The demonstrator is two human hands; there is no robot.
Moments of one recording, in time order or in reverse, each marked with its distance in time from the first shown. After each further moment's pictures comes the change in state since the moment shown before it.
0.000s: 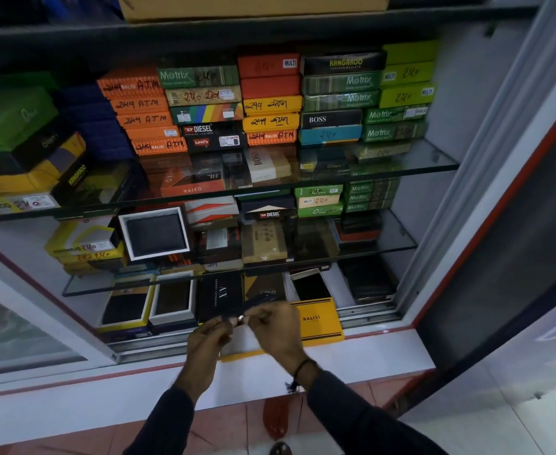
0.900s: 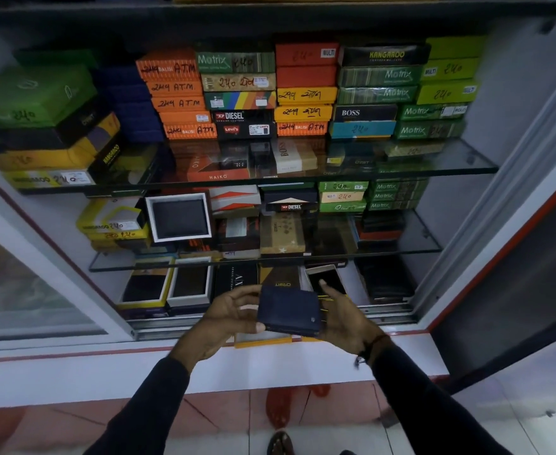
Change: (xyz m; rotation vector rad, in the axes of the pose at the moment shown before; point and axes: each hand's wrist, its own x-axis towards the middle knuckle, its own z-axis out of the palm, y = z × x) left_hand -0.010 0.062 0.004 0.214 -0.493 -0.019; right_hand 0.022 0.065 -0.073 0.915 -0.373 0.785
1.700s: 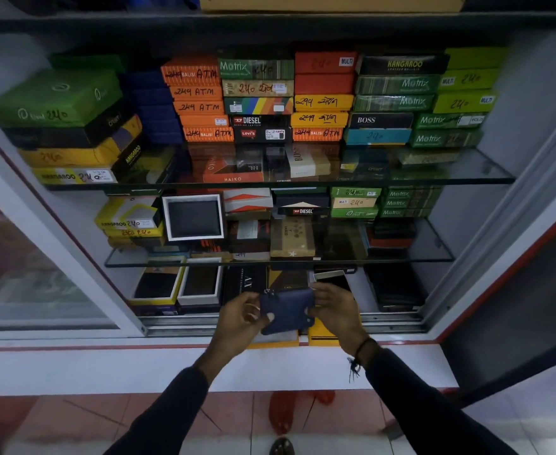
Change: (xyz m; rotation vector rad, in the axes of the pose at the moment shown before) left_hand 0.006 -0.027 0.016 0.490 0.440 0.187; right_hand 0.014 -0.002 0.030 -0.134 0.125 -0.461
